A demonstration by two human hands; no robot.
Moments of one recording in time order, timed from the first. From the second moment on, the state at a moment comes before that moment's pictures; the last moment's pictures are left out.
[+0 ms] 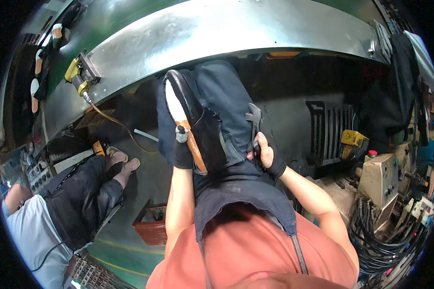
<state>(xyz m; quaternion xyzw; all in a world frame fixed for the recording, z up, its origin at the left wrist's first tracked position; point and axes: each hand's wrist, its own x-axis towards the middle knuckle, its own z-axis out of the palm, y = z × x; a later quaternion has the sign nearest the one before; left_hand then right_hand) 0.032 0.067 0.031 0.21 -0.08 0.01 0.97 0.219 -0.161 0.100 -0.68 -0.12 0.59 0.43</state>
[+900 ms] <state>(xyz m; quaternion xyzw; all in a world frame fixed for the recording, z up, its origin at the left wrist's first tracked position) 0.278 0.411 0.142 0.94 0.28 0.18 0.05 0.266 -0.006 0.074 -0.73 -0.14 0.61 0.28</state>
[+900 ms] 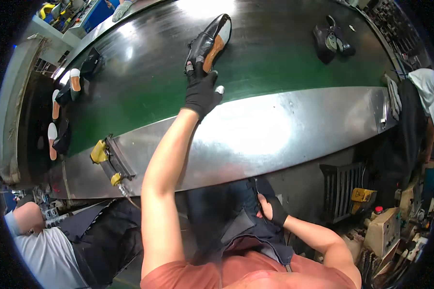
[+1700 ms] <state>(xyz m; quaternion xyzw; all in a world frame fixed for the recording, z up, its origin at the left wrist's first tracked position) -0.042 0.077 0.092 0.29 0.12 -0.11 0.94 0.251 -0.067 0.053 -0.70 -0.06 0.62 0.35</state>
